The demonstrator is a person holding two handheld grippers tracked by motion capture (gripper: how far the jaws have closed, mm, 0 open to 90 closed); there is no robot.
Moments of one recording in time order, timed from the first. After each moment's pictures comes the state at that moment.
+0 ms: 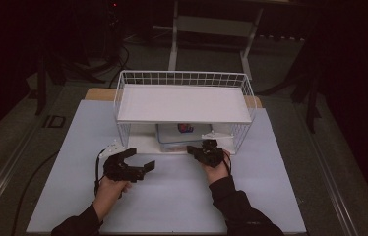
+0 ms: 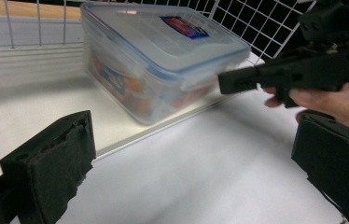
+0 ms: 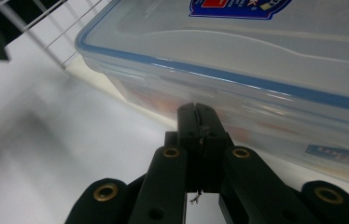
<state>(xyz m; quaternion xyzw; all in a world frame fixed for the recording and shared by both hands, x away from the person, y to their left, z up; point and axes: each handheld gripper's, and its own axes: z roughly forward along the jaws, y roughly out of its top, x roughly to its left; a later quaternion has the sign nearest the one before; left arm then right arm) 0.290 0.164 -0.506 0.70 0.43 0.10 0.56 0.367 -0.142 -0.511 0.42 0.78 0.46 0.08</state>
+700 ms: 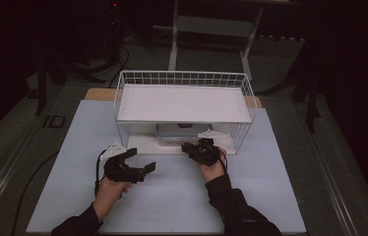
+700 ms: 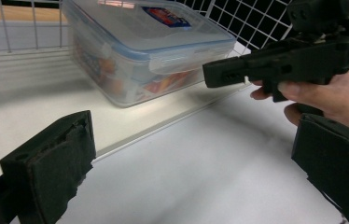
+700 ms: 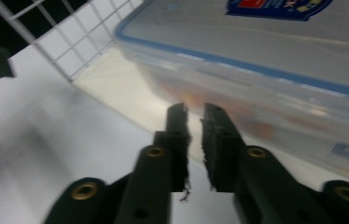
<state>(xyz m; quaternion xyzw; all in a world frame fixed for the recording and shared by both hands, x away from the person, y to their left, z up) 0.287 0.161 -0.504 0.71 0.42 0.11 0.56 0.367 -0.132 -0.509 0.40 0.78 0.48 0.09</state>
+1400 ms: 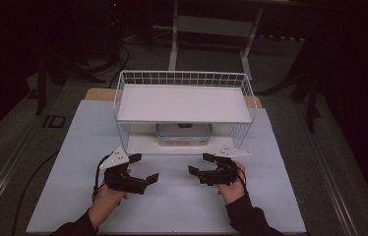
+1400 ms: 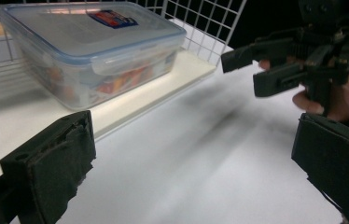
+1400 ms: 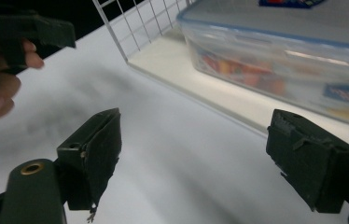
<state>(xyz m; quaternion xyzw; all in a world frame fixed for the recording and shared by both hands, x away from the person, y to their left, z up) 0.260 0.153 -0.491 0.75 0.35 0.10 0.56 0.307 -0.178 -0.495 0.35 0.78 0.51 0.07</state>
